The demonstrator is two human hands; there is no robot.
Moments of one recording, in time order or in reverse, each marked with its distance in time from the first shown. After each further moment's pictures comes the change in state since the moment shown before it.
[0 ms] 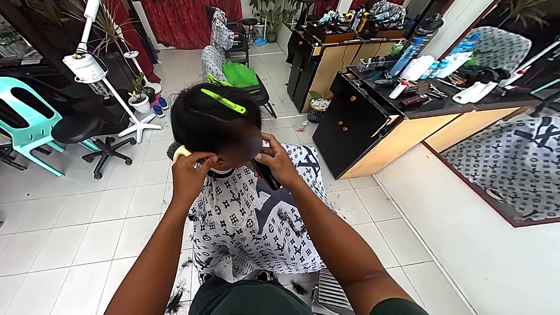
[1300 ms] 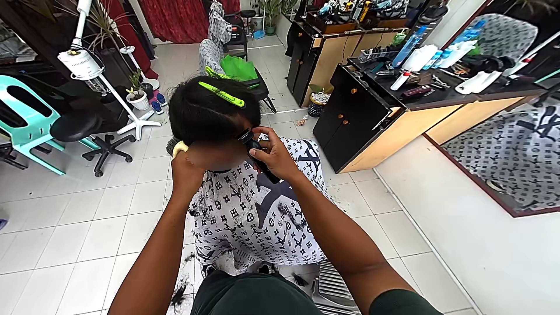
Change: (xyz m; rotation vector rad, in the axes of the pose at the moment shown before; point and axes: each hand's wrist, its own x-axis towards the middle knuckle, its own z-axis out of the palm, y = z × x) left_hand 0.001 -0.003 0.001 -0.018 -0.017 -0.020; right_hand -0.002 -0.003 0.004 -0.175 0.029 -0.036
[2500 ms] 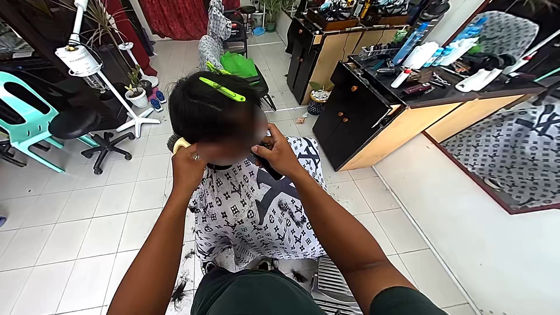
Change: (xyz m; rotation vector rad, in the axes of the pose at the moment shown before) left_hand 0.000 0.002 0.000 -0.035 -0.005 -0.027; right_hand -0.006 -0.007 0.000 -0.067 0.021 -0.012
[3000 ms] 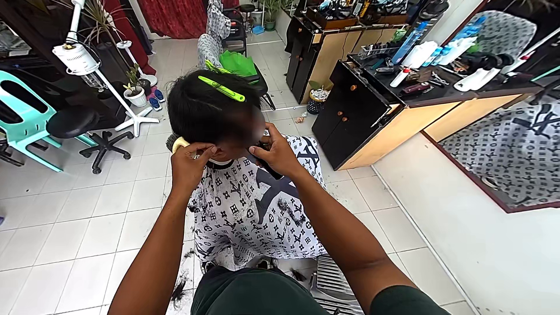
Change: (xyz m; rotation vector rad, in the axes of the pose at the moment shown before) left_hand 0.000 -0.002 0.000 0.001 0.006 0.005; right_hand 0.002 0.000 0.000 -0.076 -0.002 0.014
